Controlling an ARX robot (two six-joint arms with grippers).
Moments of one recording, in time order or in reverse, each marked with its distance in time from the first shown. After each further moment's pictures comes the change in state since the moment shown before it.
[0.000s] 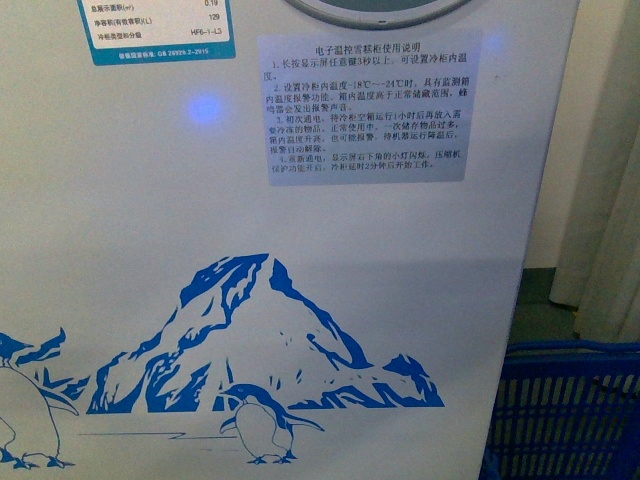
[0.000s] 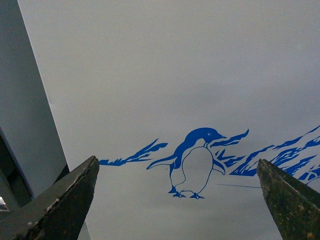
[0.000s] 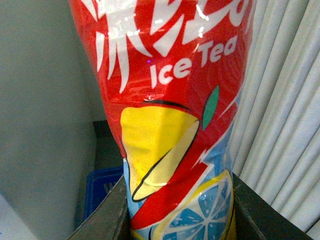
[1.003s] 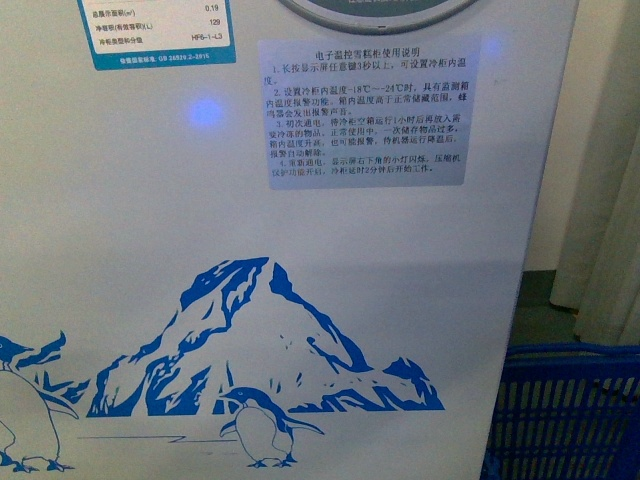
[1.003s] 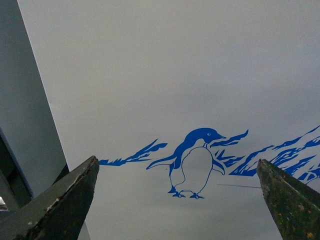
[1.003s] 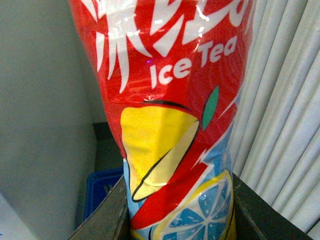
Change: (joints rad) left arm 0.000 0.000 0.000 0.000 0.000 0.000; right arm 0.000 -0.006 -0.002 0.001 0.000 0.000
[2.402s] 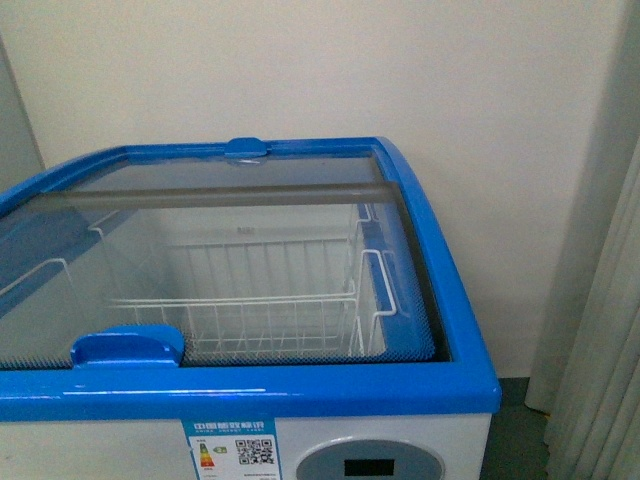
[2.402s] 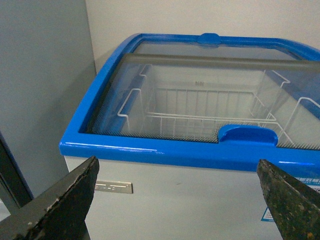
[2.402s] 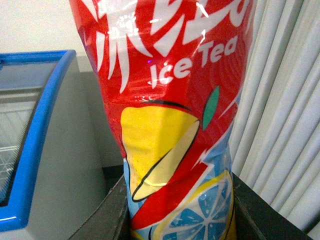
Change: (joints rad) left arm 0.000 0.000 0.000 0.000 0.000 0.000; right arm 0.000 0.000 -0.005 0.000 0.001 0.000
